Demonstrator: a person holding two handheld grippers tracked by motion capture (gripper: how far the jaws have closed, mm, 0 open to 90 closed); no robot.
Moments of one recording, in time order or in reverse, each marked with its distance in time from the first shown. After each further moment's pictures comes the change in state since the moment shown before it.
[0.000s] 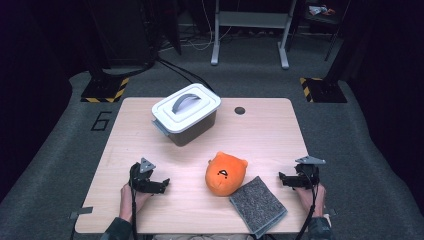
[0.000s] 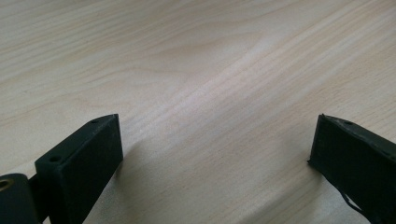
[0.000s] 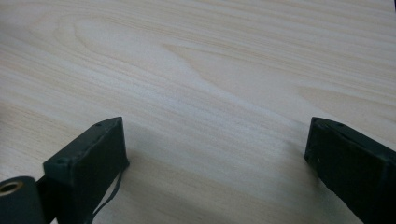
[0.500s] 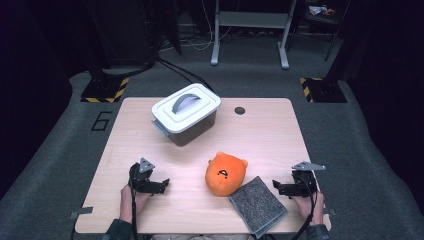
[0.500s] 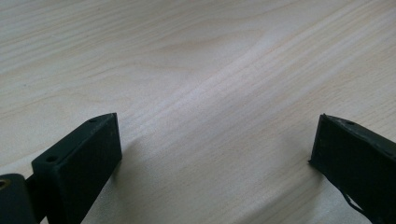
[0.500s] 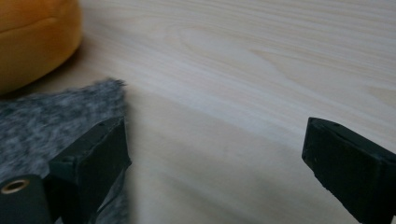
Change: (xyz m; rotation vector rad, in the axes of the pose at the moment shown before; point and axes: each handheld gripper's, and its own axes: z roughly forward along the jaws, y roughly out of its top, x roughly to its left) left arm 0.000 -0.001 -0.001 0.010 0.002 -0.009; right arm 0.038 0.001 -0.040 -0.003 0.138 -0.014
